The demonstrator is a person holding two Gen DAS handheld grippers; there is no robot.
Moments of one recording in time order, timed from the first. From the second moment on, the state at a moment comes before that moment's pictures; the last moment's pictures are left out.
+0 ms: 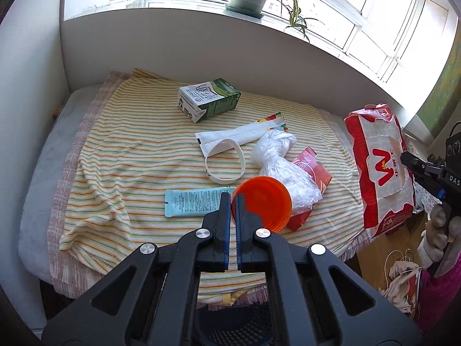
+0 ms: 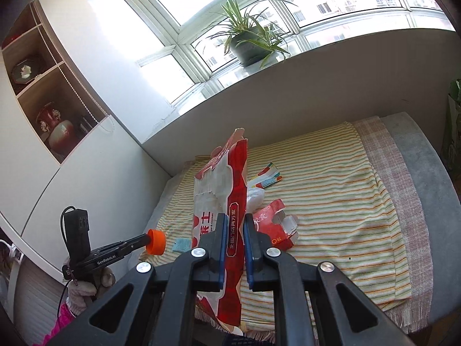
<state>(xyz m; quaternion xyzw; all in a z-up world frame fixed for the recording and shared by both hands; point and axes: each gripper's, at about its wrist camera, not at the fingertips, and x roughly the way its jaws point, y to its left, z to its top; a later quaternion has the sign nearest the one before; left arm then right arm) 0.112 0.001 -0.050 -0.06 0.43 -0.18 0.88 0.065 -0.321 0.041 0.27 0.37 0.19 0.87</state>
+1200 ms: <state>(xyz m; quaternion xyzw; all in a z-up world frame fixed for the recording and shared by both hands) -0.029 -0.034 -0.222 -0.05 0.54 -0.18 0.82 -0.103 -0.231 -0.091 0.18 0.51 0.22 0.81</state>
